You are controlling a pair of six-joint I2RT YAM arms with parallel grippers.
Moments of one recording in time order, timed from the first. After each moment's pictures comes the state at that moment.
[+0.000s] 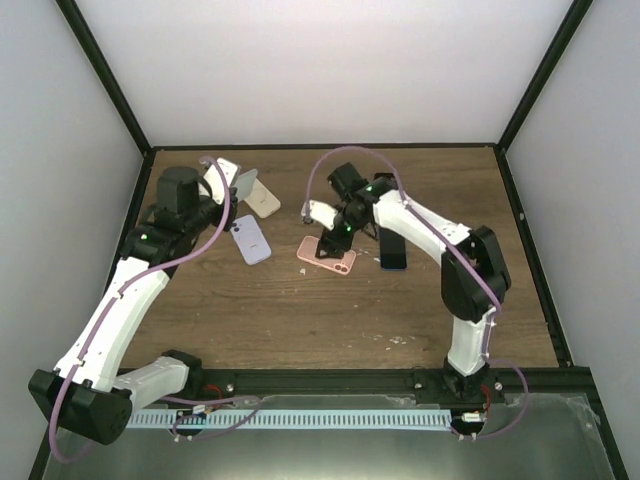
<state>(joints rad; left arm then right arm) -0.32 1.09 1.16 -0.55 0.01 0.21 0.60 1.91 1.60 -0.86 -0.35 -0.65</state>
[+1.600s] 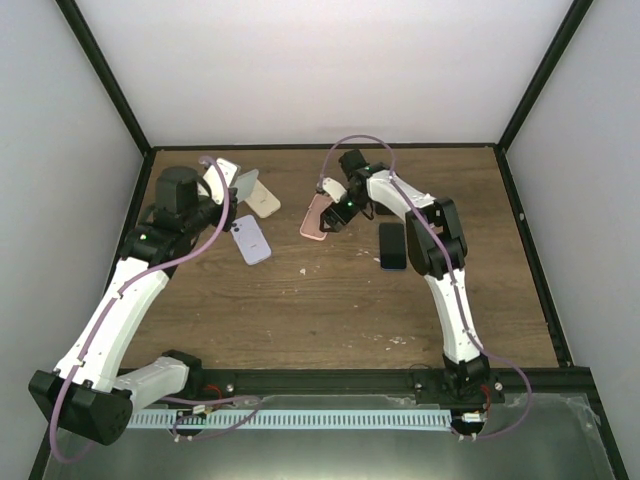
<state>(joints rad) -0.31 1.09 1.16 -0.55 0.03 0.21 0.44 2.36 1.96 -0.82 -0.39 -0.45</state>
